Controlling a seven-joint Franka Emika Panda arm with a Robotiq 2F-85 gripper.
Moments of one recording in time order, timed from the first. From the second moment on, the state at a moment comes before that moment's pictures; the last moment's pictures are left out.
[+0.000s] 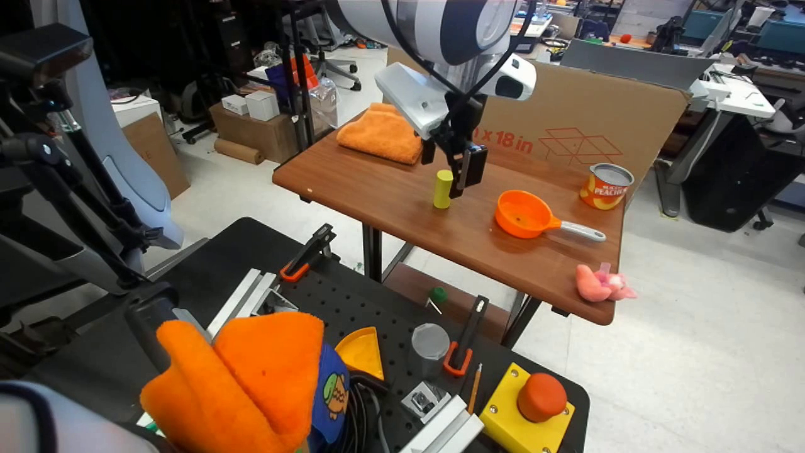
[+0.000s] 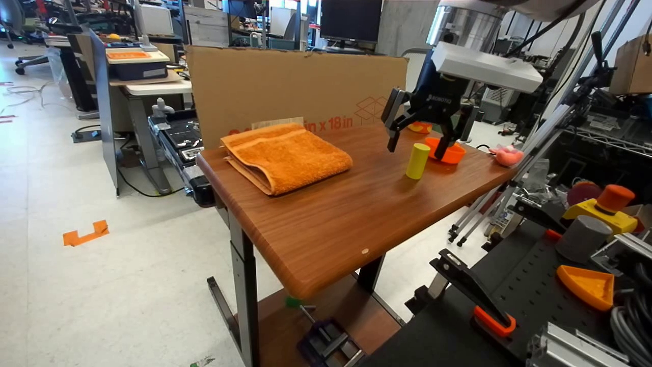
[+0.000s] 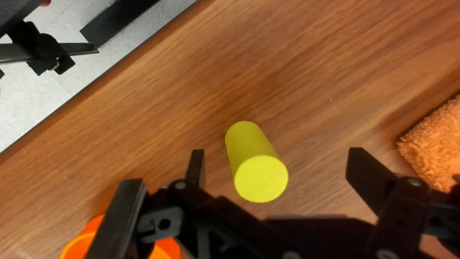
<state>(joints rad) 0.06 0.30 -0.01 -2.38 0.12 2.72 0.47</state>
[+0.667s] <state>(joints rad) 0.09 0.31 -0.02 -2.37 0.13 2.78 0.52</state>
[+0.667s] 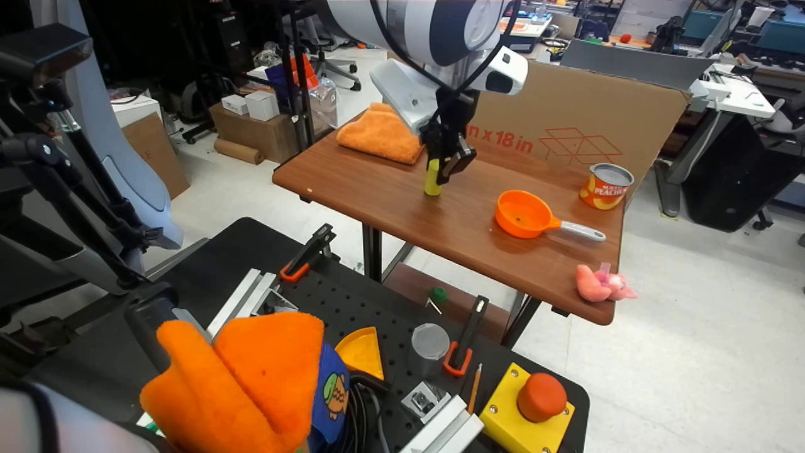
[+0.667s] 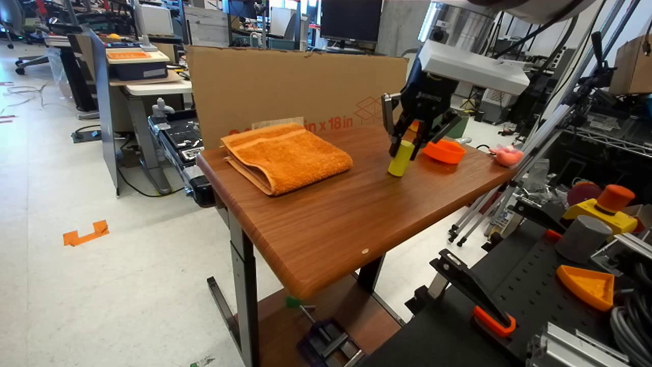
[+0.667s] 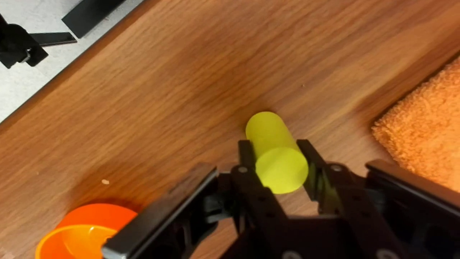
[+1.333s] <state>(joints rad) 0.02 0.02 -0.02 -2.37 0.26 2.42 0.48</state>
